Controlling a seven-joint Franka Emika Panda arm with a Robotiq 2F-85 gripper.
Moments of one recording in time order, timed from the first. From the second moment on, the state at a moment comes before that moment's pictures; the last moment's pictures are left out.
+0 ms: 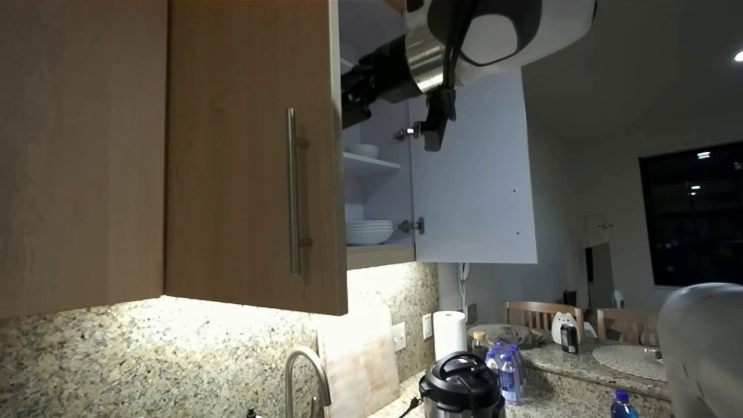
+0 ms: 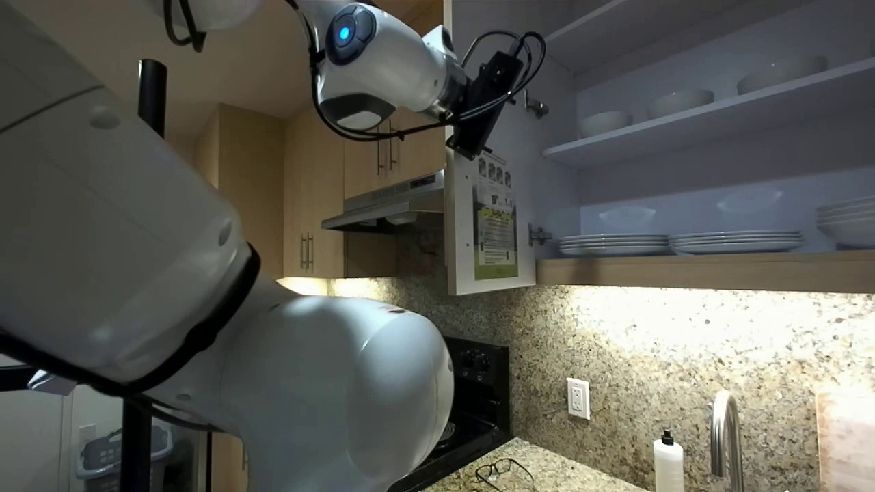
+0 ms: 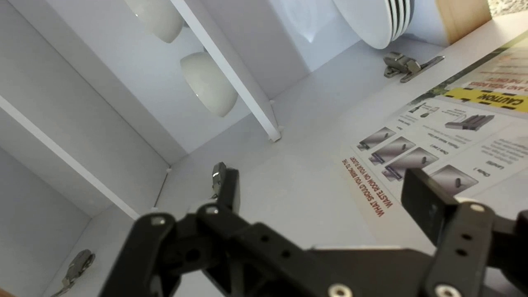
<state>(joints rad) 0.30 -0.88 0.36 -2.43 1.80 3.44 -2.49</state>
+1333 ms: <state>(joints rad) 0.05 -0.67 0.64 -2.23 1.80 3.44 -2.49</state>
